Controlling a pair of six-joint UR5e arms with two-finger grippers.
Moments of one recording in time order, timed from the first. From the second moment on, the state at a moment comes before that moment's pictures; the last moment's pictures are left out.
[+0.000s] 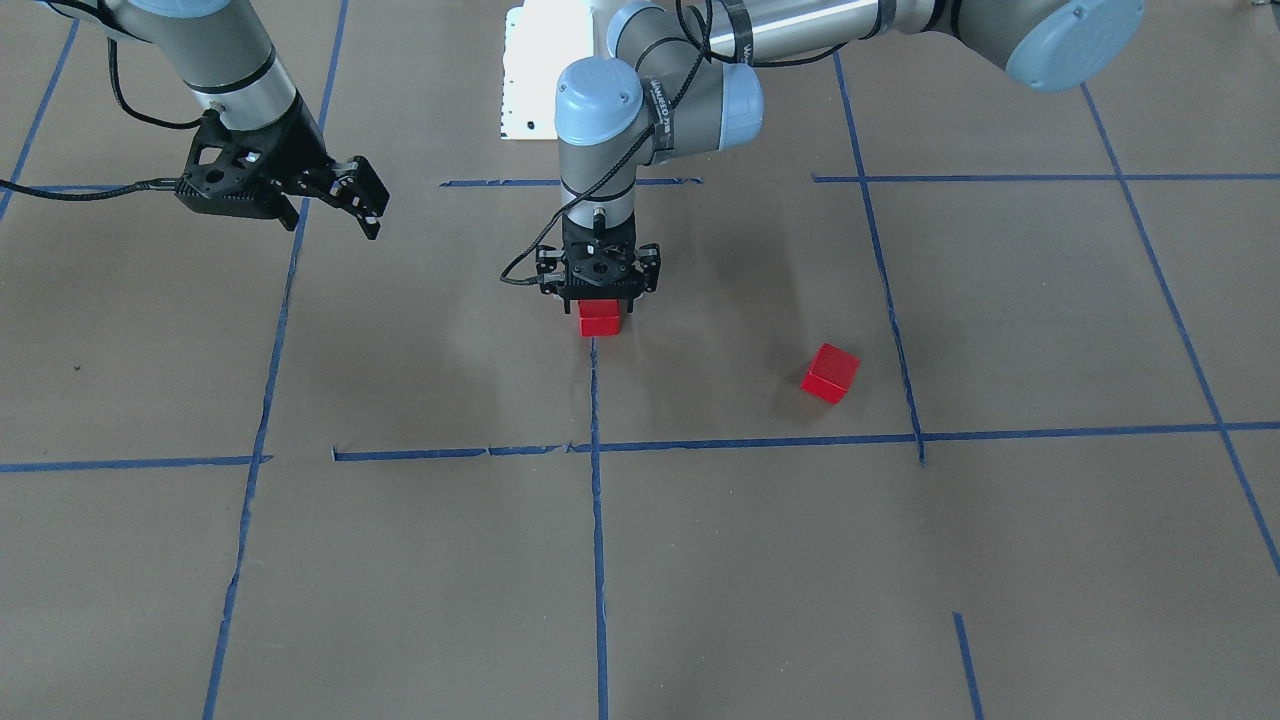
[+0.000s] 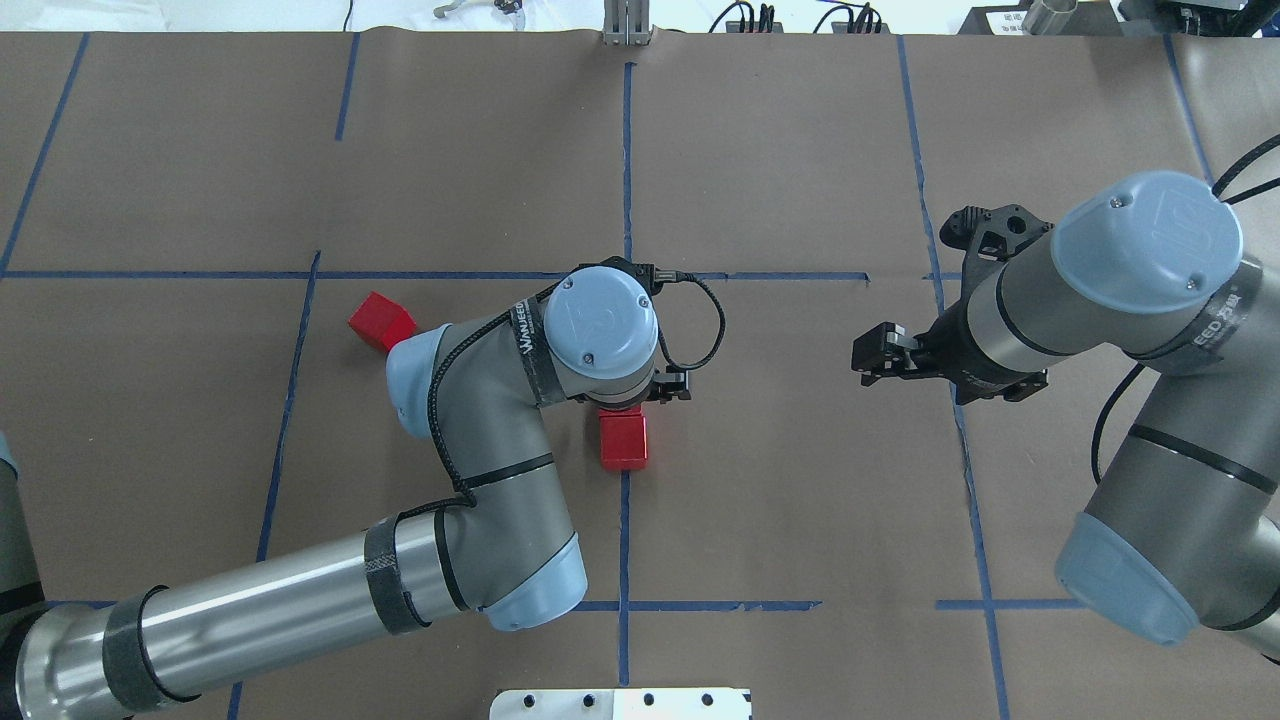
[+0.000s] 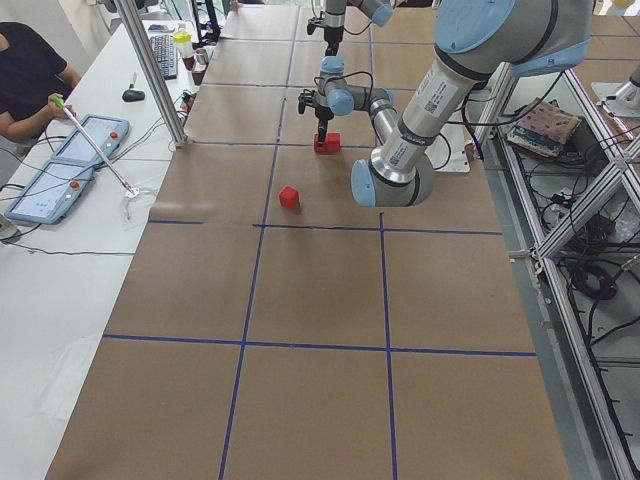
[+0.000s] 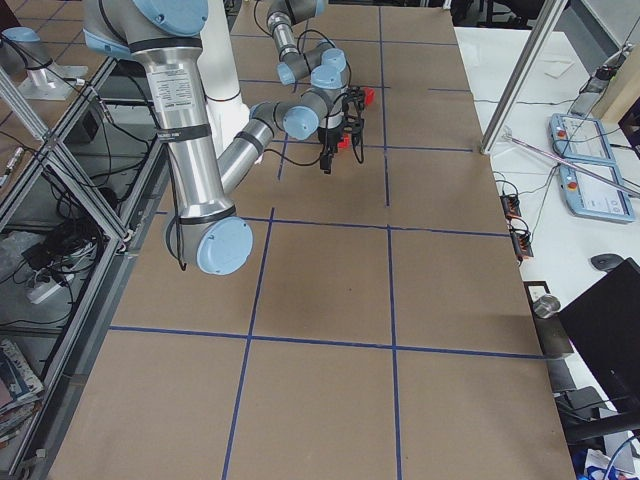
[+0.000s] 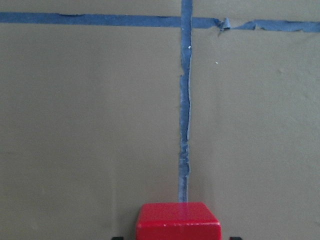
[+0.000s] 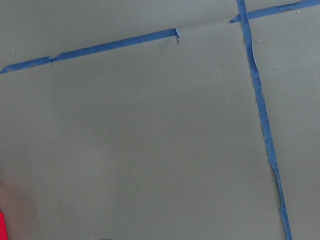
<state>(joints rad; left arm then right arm) -0.43 -2.43 -1.47 -1.65 -1.73 -1.26 0.67 -1.33 2.13 -1.63 1.98 1.29</state>
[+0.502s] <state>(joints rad) -0.49 -2.30 -1.63 -1.65 -1.75 -1.11 0.68 -1.34 2.13 -1.63 1.98 1.29</state>
